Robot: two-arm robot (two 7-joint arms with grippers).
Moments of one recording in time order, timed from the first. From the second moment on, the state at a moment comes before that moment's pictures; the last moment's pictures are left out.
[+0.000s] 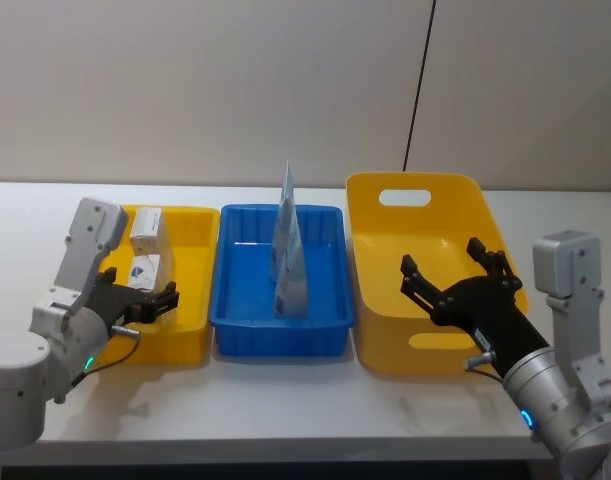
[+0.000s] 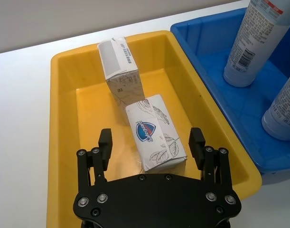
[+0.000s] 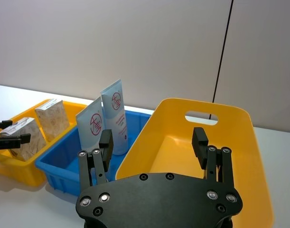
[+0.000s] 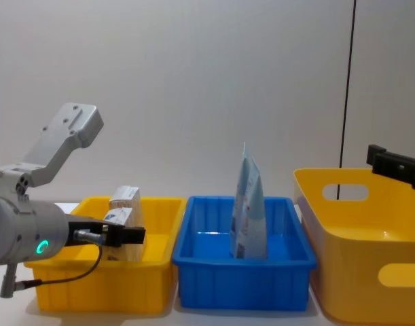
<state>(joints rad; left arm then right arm) -0.43 0.22 0.36 -1.28 -0.24 0.38 -0.07 -0.01 0.34 -0.23 -1.77 0.29 0.03 0.07</state>
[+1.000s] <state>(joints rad) -0.44 0.21 0.35 -1.26 -0.24 0.38 -0.08 -0.01 0.34 -0.23 -1.77 0.29 0.03 0.07</state>
